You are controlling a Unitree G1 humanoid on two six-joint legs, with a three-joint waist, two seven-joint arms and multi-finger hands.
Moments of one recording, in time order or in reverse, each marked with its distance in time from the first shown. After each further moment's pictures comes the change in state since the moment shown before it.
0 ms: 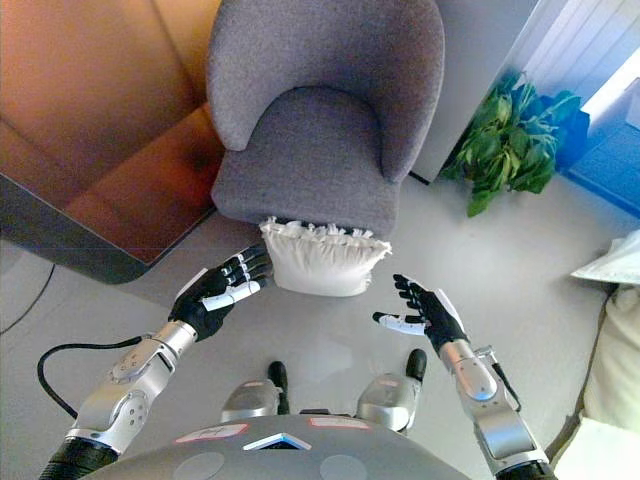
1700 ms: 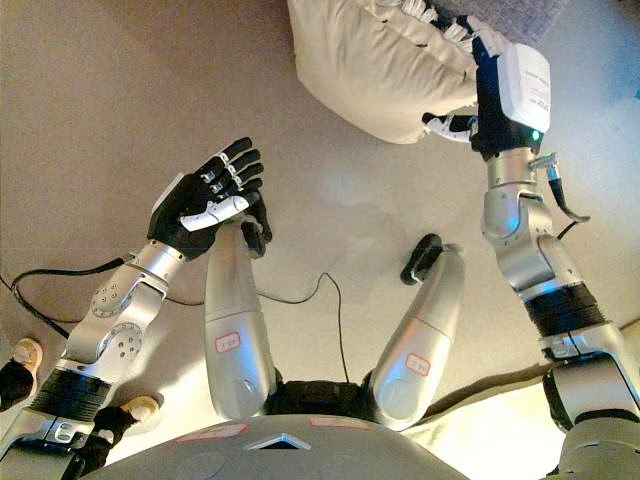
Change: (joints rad) left arm -0.324 0.071 -0.034 -0.038 -0.122 -0.157 0.027; right arm -0.911 -0.286 0.125 0.272 -0.344 -0.039 -0.448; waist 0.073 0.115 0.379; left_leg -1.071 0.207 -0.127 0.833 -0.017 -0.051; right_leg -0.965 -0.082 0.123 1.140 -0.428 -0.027
